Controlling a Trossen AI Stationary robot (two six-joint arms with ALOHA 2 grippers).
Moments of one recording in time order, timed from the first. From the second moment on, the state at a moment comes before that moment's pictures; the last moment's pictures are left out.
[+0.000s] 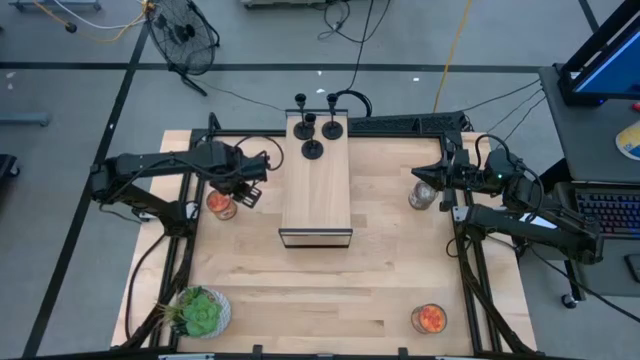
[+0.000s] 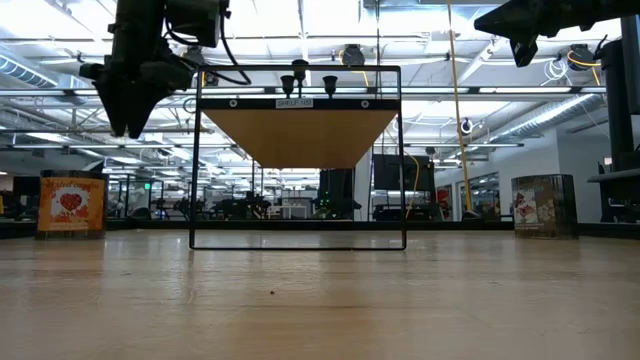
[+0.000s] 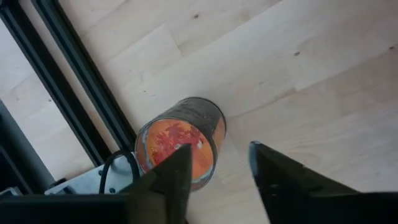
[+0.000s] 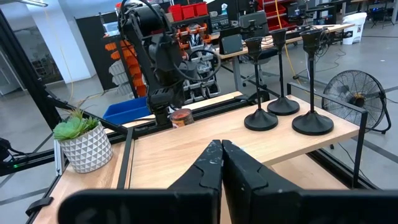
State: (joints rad) left arm 0.25 1.36 1.17 -1.47 -0.16 -0.84; right arm -0.45 0.40 0.58 -0.23 -0.26 0.20
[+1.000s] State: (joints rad) left arm 0.17 1.35 0.81 -1.22 -0.09 -0.98; right arm -0.45 0.40 0.58 -0.23 -0.26 0.22
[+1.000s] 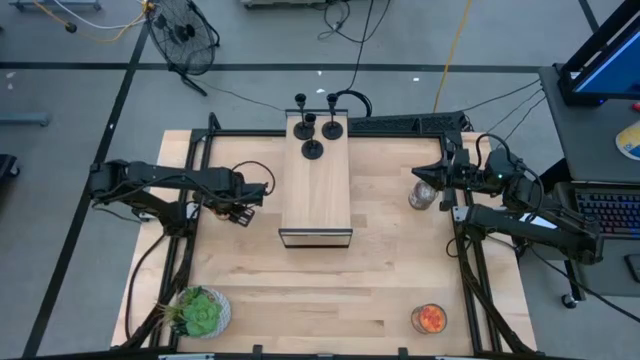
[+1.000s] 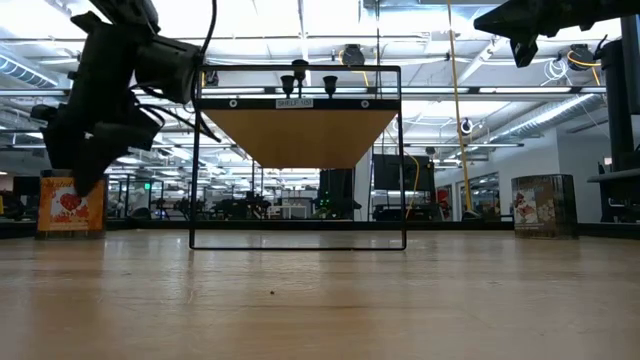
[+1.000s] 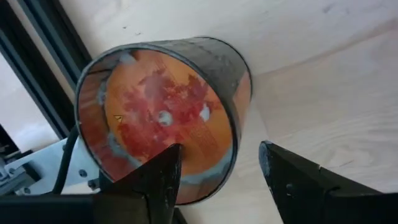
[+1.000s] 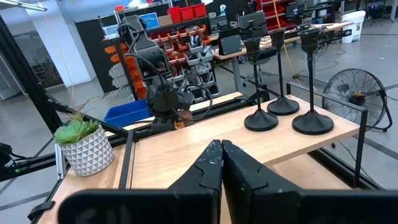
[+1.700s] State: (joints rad) left arm 0.17 1.35 0.81 -1.19 -0.12 -0.95; right arm -0.45 0.40 0.58 -0.23 -0.26 0.22
